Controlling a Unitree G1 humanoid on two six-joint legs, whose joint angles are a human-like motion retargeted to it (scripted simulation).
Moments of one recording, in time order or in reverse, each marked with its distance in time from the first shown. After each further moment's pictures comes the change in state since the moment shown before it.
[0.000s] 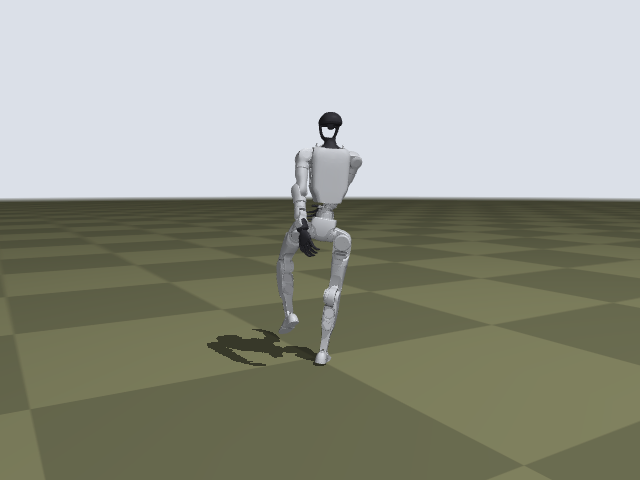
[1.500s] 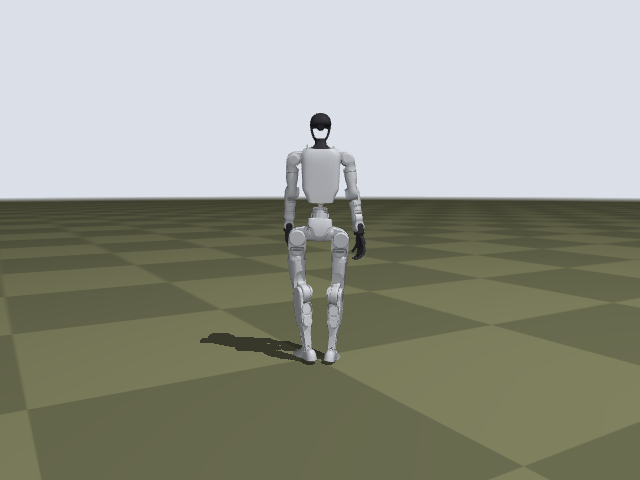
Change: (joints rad) left arm -0.506 -0.049 -0.242 -0.235 -0.027 -0.212 0.082; right arm 0.585 -0.289 0.041 0.463 -0.360 0.199 -0.074; waist -0.363 0.084 -0.101; left_leg 0.642 -0.362 0.100 -1.217 -0.142 0.063; right_leg -0.054 0.004 -0.140 0.022 0.010 0.094
